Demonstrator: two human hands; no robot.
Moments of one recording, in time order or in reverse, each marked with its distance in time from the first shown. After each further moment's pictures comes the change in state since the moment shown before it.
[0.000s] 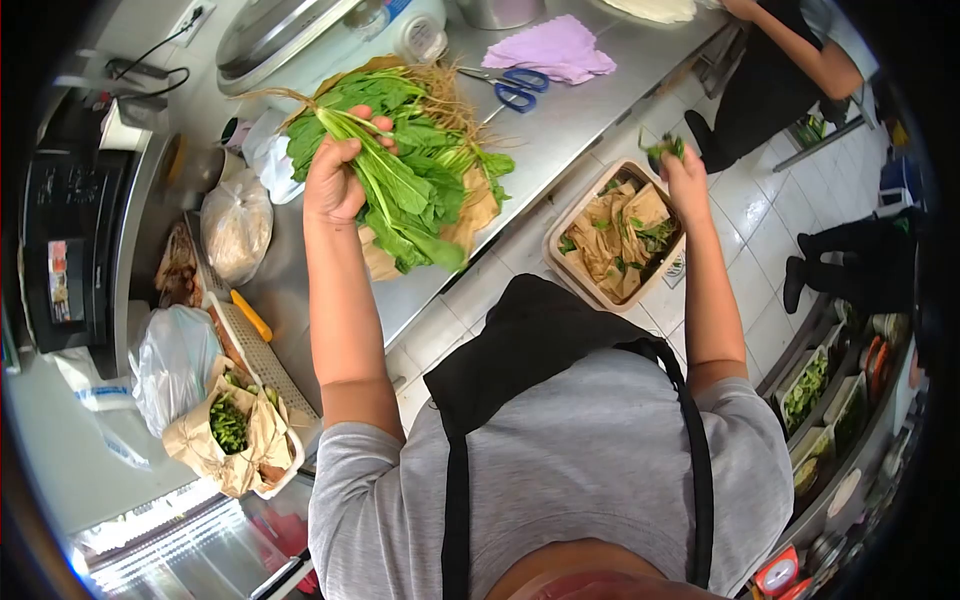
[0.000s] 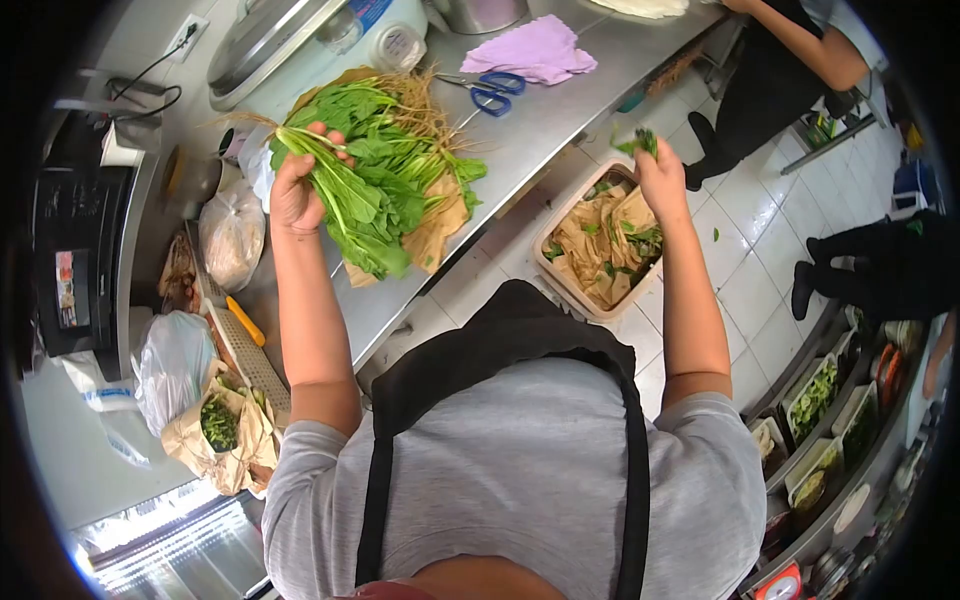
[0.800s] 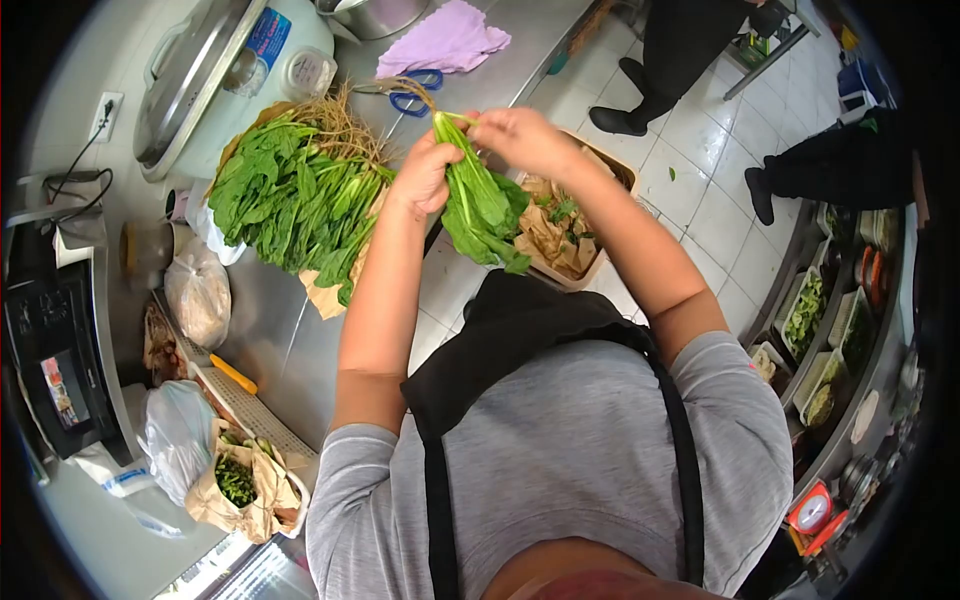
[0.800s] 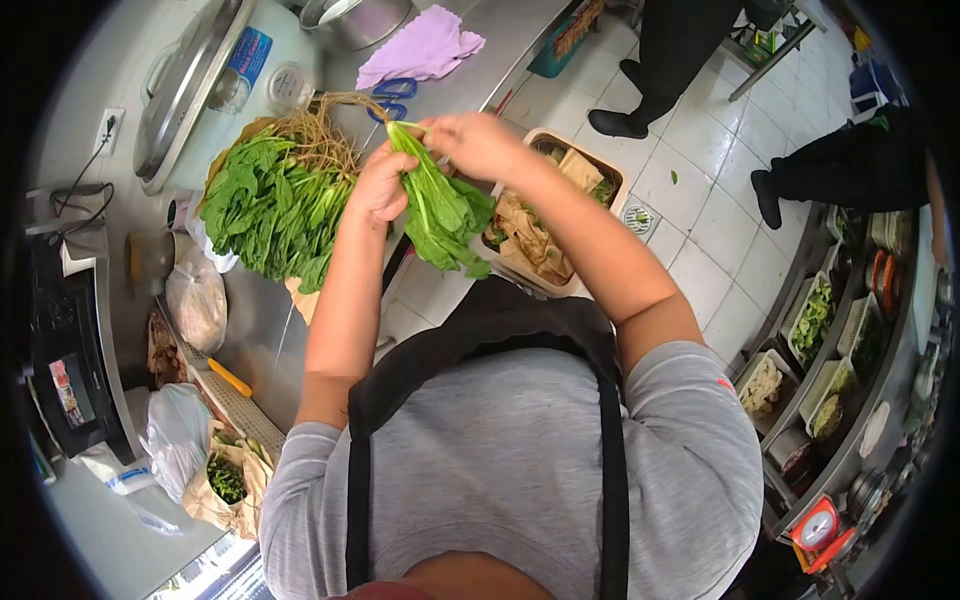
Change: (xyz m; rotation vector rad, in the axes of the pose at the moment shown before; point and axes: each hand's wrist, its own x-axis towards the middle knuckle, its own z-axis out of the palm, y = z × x) left_hand 0.070 -0.163 0.100 0.015 -0.046 -0.383; right_hand 0.004 -0.062 0.062 -0.112 -0.481 -0.056
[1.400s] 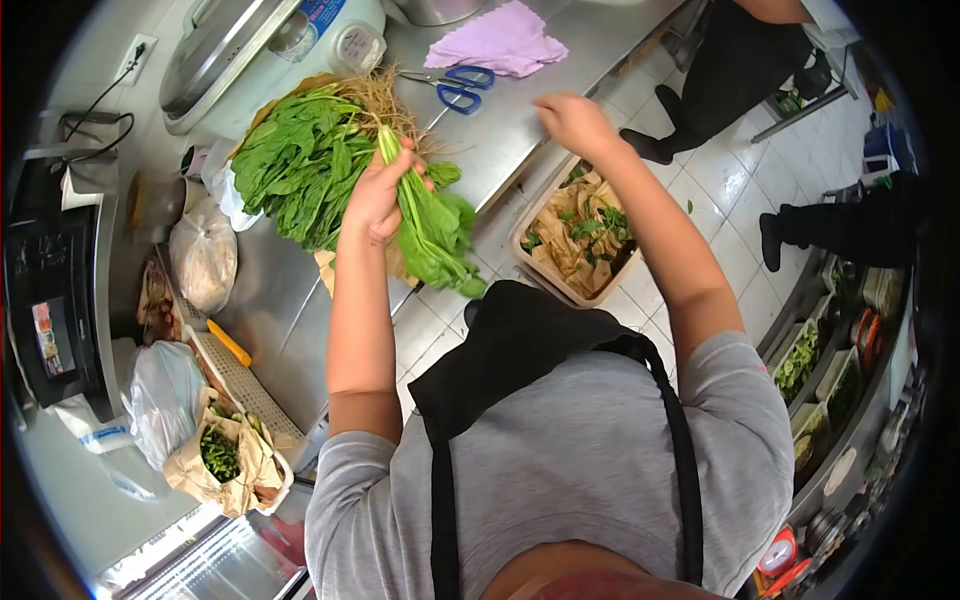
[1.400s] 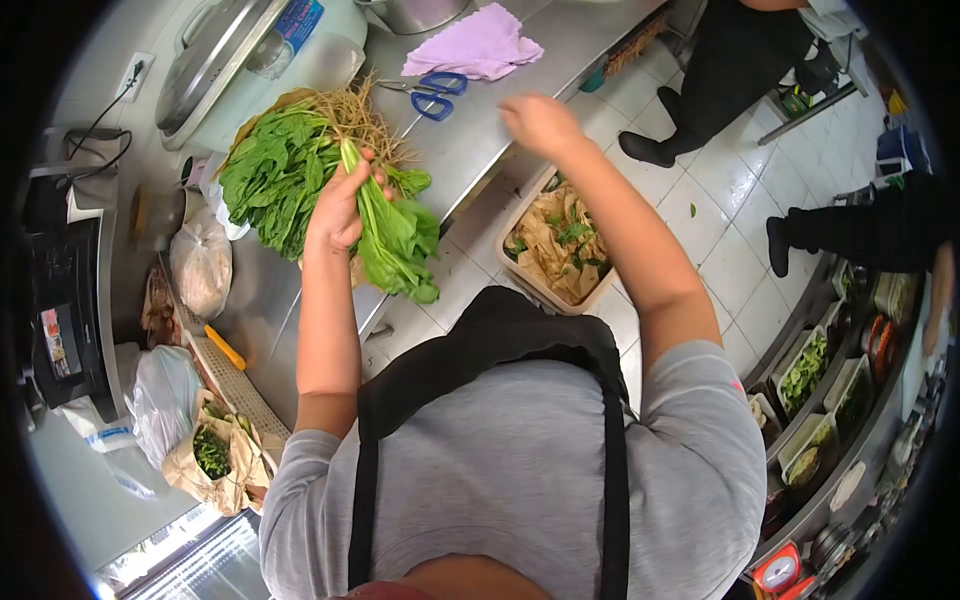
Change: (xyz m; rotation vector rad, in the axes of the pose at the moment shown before) left_hand -0.059 0.041 -0.064 0.003 0.223 0.055; right_hand 0.055 0.058 -0.021 -0.653 0.070 -0.156
